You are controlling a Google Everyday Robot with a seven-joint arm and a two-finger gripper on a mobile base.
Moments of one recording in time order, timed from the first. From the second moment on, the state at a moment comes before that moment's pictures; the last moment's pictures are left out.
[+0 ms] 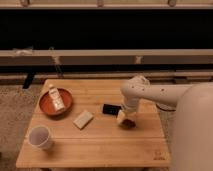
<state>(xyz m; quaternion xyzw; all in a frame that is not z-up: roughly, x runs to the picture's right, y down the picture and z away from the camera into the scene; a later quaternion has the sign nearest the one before) 0.129 0.175 0.848 -0.32 0.17 0.45 0.81</state>
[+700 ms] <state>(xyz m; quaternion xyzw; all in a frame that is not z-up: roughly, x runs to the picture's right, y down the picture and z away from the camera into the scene) 0.127 0.188 0.856 -0.31 0.19 0.46 0.81</state>
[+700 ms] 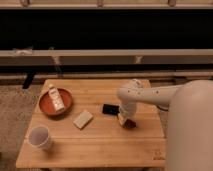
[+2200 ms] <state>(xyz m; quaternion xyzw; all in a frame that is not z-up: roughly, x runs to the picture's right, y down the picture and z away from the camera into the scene) -0.112 0.090 0.794 -0.27 0.01 0.29 0.92</state>
